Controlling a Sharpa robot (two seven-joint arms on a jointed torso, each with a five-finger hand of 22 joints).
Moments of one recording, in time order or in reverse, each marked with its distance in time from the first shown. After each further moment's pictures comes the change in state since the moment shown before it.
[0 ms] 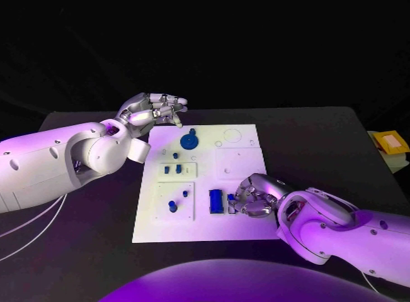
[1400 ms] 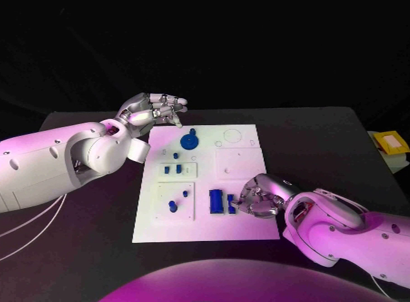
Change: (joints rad) left arm 0.000 -0.002 0.000 -0.001 0.000 0.000 -0.003; left_hand 0.000 0.000 0.000 0.000 0.000 0.000 0.000 0.000 0.000 0.000 0.000 0.000 0.000 0.000 0.000 0.000 -0.001 0.000 0.000 0.000 0.000 0.000; right arm 0.000 -0.046 0.000 0.024 -0.027 0.003 0.014; right_hand -0.035 -0.022 -0.202 0.094 -0.054 0.030 -0.016 -0.001 -0.007 0.003 -0.004 0.010 -0.001 0.000 0.000 0.004 0.000 0.000 0.000 0.000 0.008 -0.001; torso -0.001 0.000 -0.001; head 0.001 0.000
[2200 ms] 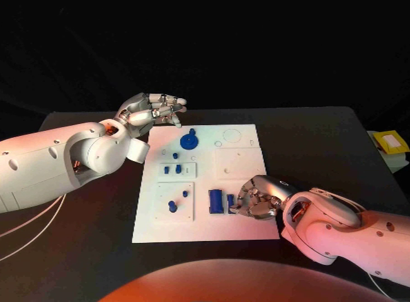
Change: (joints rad) left arm 0.000 -0.001 0.000 -0.001 0.000 0.000 0.000; left_hand 0.000 0.000 0.004 -0.004 0.000 0.000 0.000 0.000 0.000 0.000 0.000 0.000 0.000 0.000 0.000 0.000 -0.001 0.000 0.000 0.000 0.000 0.000; right arm -0.006 0.020 0.000 -0.033 -0.001 0.037 0.039; right_hand 0.105 -0.003 -0.057 -0.003 -0.065 -0.004 0.004 0.000 0.002 0.000 0.000 -0.008 0.000 0.000 0.000 0.000 0.000 0.000 0.000 0.000 -0.012 0.001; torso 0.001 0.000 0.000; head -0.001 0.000
